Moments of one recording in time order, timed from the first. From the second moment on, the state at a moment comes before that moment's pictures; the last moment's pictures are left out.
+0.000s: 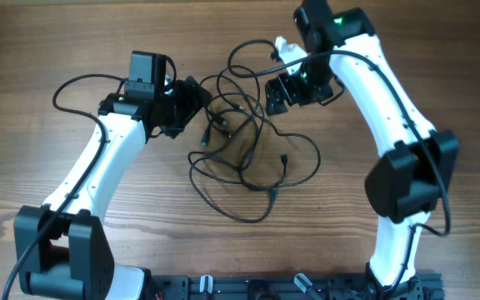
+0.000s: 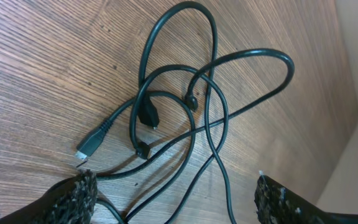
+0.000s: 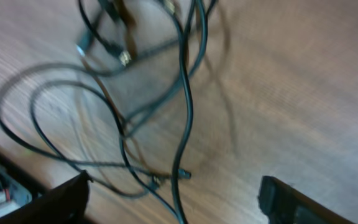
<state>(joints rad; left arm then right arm) -0.18 1.62 1.16 -0.57 0.33 -0.90 0.34 2.12 1.99 -1.43 -0.33 -0.13</state>
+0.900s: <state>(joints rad) -0.17 1.62 1.16 -0.60 0.29 -0.93 0.38 2.05 2.17 -1.40 -0.41 -0.12</state>
